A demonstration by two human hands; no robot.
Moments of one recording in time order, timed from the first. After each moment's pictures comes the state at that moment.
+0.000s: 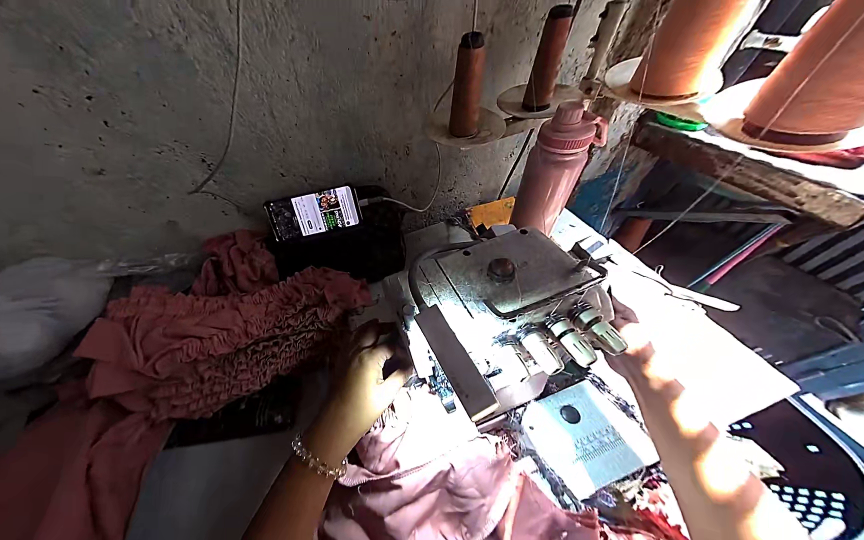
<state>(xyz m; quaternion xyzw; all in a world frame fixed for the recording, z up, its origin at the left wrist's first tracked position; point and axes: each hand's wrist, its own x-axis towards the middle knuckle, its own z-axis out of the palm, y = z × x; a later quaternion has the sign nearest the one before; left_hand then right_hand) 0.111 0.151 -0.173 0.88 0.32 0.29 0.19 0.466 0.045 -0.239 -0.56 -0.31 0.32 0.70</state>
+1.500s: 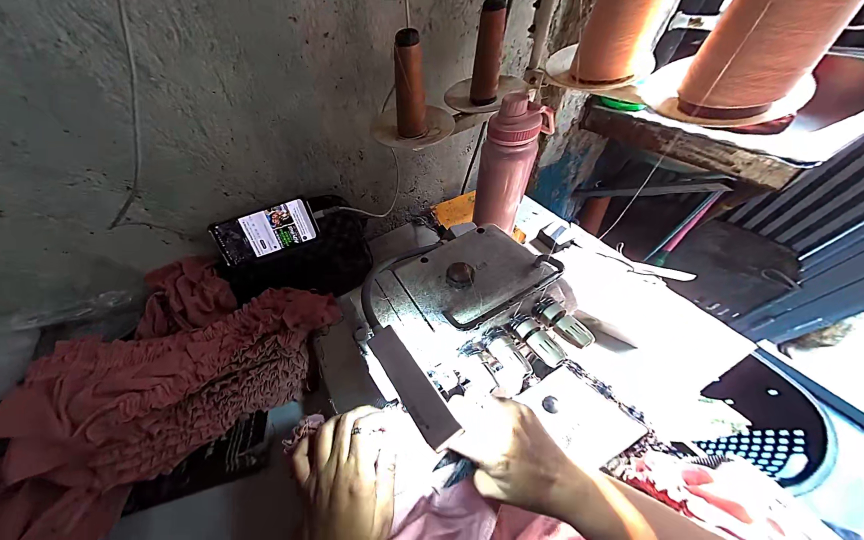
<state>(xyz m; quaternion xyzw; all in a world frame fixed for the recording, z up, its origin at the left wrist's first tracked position) 0.104 0.067 -0.184 0.87 0.41 0.28 -0.06 0.306 0.010 -0.202 -0.49 -0.76 -0.14 0.39</state>
